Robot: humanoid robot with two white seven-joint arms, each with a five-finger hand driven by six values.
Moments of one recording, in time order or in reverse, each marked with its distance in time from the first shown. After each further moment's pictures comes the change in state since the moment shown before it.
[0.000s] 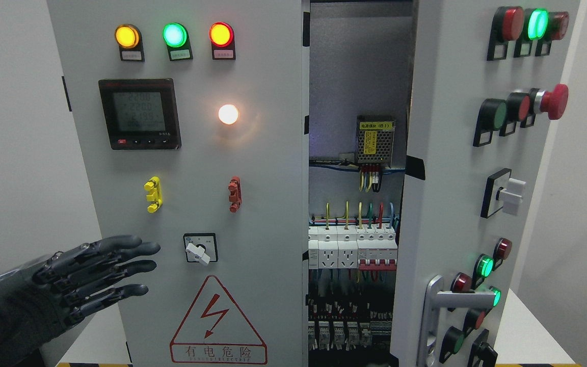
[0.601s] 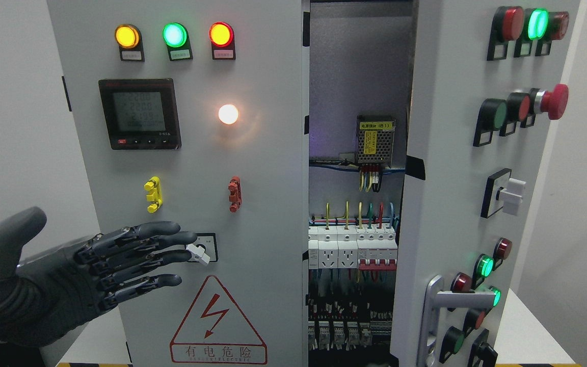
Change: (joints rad) left arm -0.503 -0.051 -0.460 0.043 0.078 0.112 0.017; right arm 0.000 0.000 0.000 0.000 0.000 0.000 0.000
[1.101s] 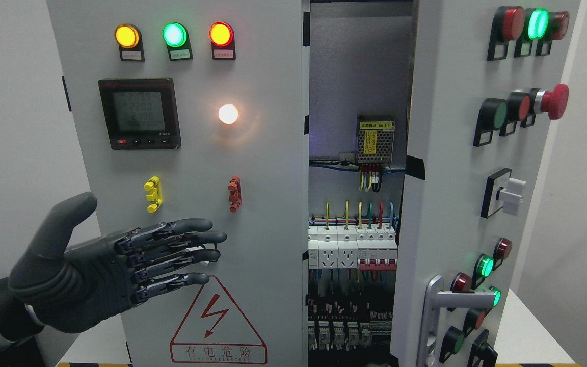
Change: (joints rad) left arm -0.210 -0.087 -0.239 0.062 0.054 0.048 0.002; right arm 0.000 0.000 0.000 0.000 0.000 0.000 0.000
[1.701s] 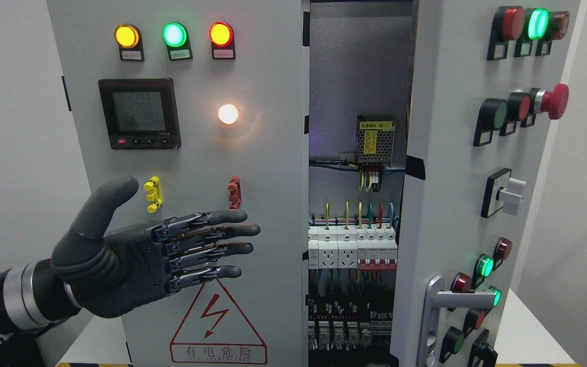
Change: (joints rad) left arm -0.255 -0.091 -0.222 0.043 0.101 0.015 0.000; right arm 0.000 0.000 0.000 0.000 0.000 0.000 0.000
